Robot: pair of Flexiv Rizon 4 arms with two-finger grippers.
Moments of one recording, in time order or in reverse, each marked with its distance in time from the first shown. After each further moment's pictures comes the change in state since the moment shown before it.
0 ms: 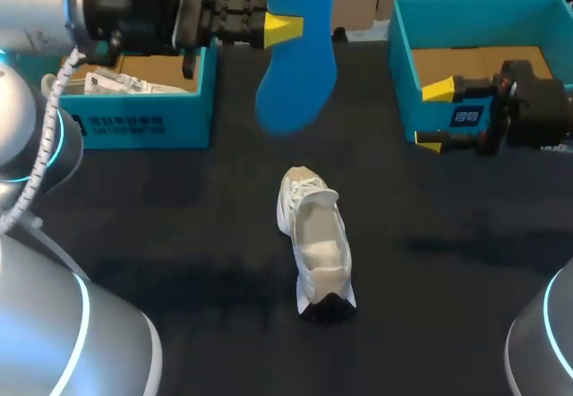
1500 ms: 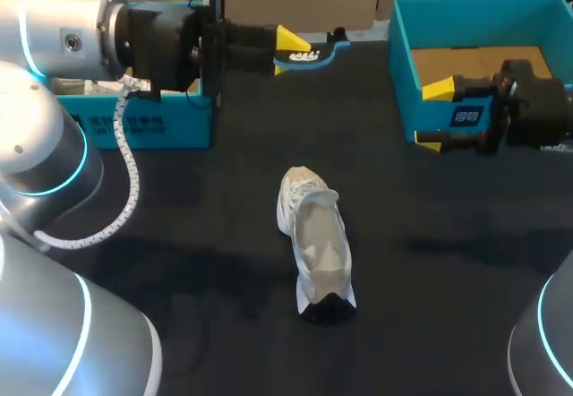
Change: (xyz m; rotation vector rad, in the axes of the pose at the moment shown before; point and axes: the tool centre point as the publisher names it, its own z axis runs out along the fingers) left arm -0.020 0.050 0.011 0.048 0.027 0.979; right arm 0.000 0.001 0.000 0.001 0.002 -0.001
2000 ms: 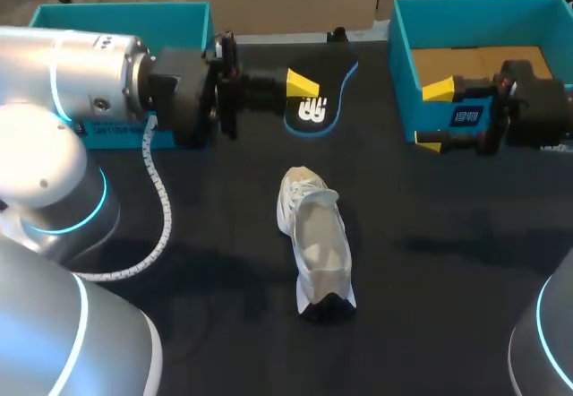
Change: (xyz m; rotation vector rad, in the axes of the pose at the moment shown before) left arm 0.050 0.017 0.011 0.003 -0.025 0.265; right arm 0.000 -0.001 0.000 -0.001 -0.001 0.000
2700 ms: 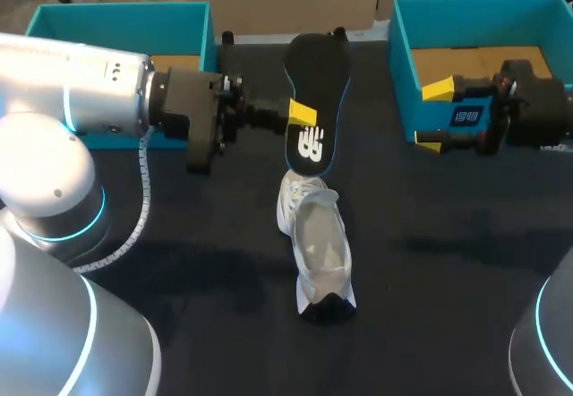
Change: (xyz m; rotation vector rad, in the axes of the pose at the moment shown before) left arm 0.050 0.023 -0.002 -0.047 0.154 0.389; right arm 0.000 0.000 0.000 0.001 -0.001 0.001
